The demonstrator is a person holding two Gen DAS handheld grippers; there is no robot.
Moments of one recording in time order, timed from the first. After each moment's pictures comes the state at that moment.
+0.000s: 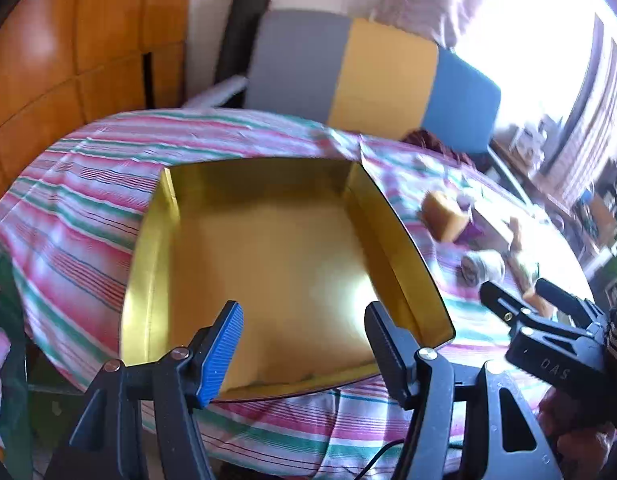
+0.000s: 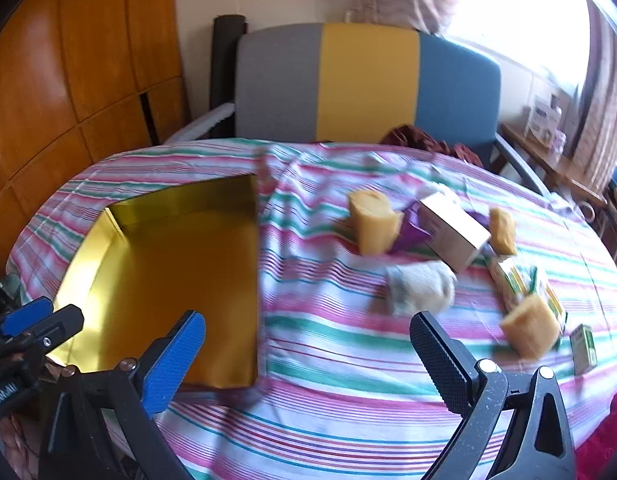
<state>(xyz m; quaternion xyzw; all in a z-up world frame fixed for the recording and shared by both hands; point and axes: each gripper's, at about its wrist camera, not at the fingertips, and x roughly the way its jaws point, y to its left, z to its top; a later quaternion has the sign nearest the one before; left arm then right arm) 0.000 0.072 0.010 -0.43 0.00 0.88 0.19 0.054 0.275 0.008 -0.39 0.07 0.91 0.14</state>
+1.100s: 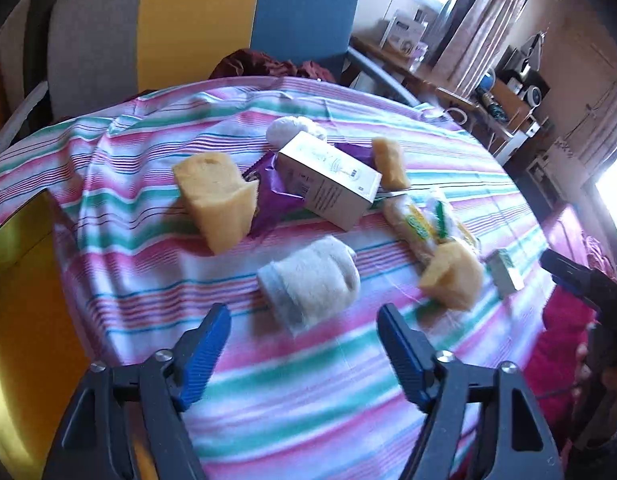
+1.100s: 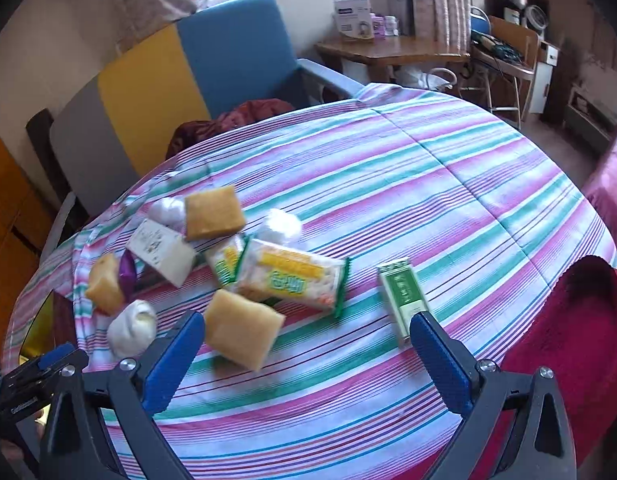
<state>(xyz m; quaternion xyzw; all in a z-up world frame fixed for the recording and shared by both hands) -0.041 0.330 -0.023 -0.50 0.11 0.76 0.40 0.188 0.561 0.007 -0.37 0.28 0.82 0.33</state>
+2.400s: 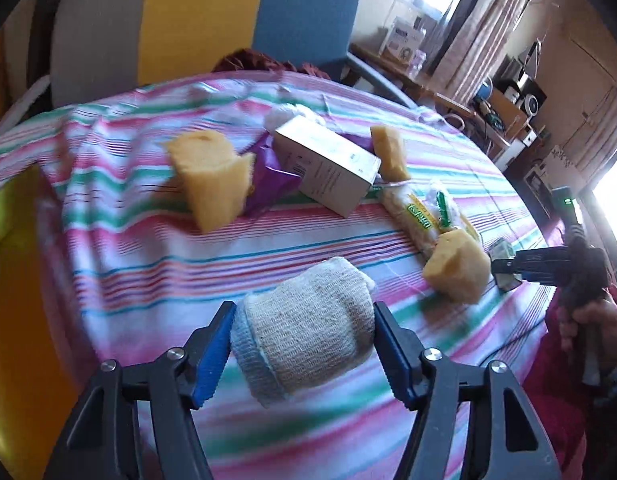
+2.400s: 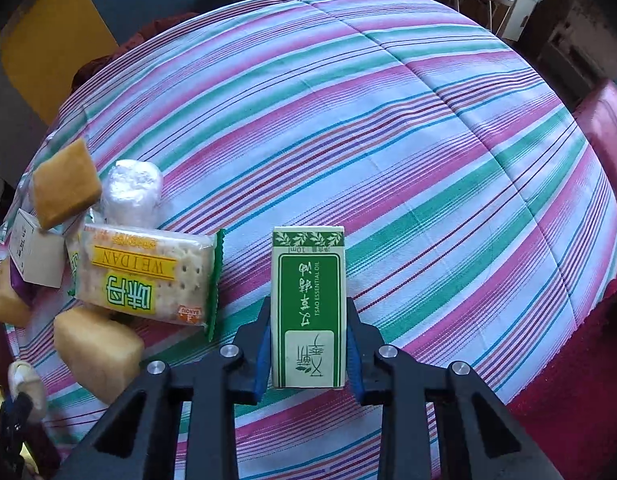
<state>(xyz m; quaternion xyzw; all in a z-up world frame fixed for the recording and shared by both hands) -0.019 0.307 -0.034 -0.47 0.08 0.78 0.41 0.179 0.653 -0.084 -0.52 0.32 0.70 0.36</state>
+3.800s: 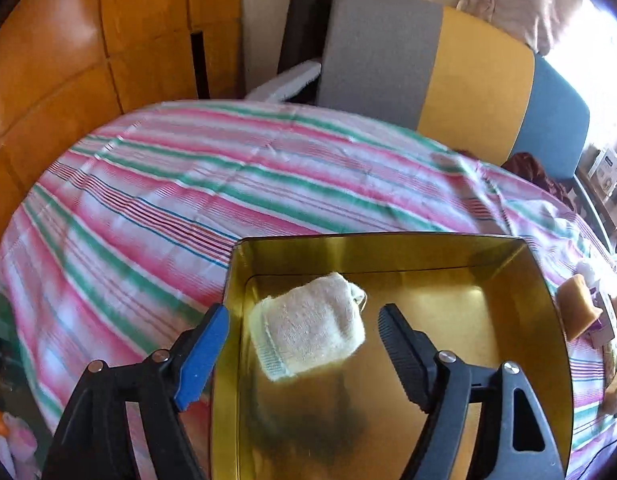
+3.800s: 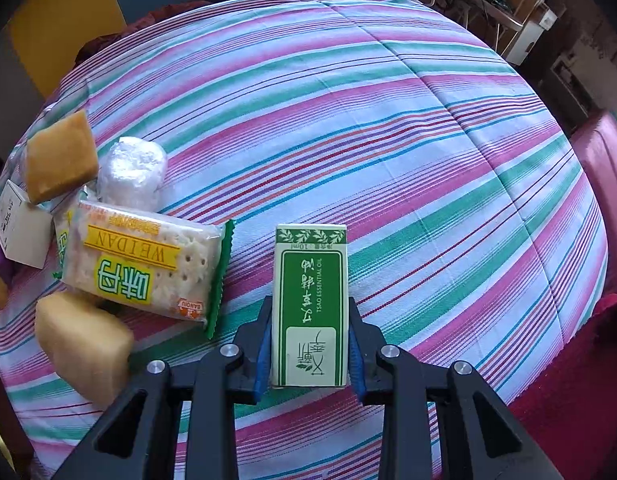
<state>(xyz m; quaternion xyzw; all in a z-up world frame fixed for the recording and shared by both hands) -0.177 0.020 -0.026 -0.45 0.01 0.89 0.06 0.166 0.635 -0.086 -0.54 0.27 0.70 0.37</state>
